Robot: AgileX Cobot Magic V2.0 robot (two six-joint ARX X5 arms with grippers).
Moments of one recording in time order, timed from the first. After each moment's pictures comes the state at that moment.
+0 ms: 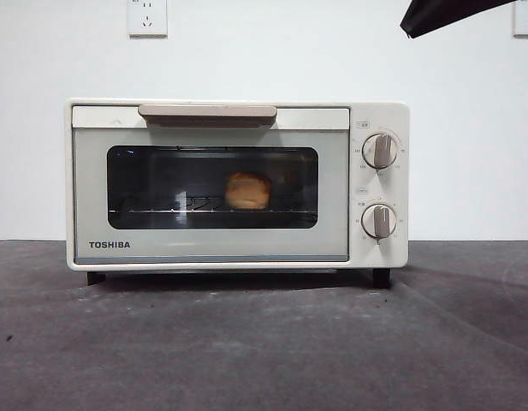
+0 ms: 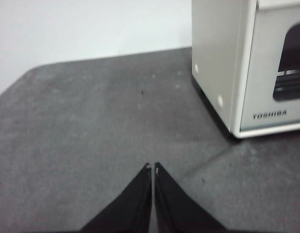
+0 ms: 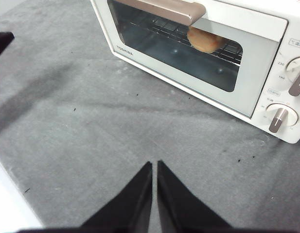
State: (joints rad) left arm 0.02 0.01 0.05 -0.21 0.02 0.13; right arm 0.74 0.80 0.81 -0.56 -0.10 0.16
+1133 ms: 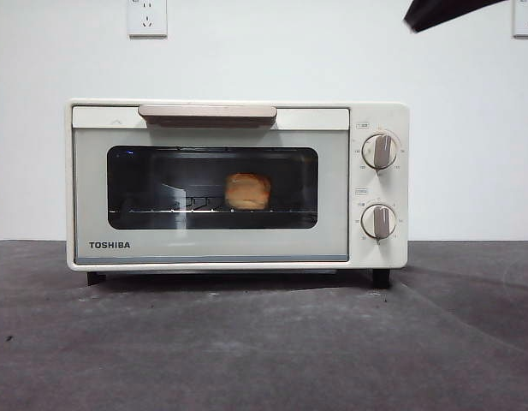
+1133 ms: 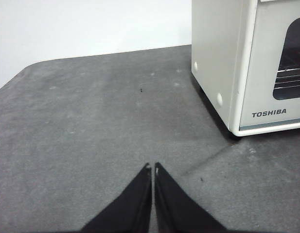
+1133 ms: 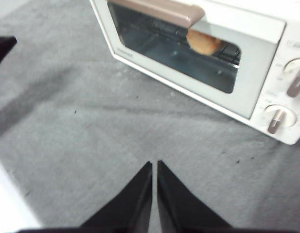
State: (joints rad) left arm 0.01 0.01 0.04 -0.19 0.02 0.12; right arm 0.70 0.77 0.81 -0.56 -0.11 0.16
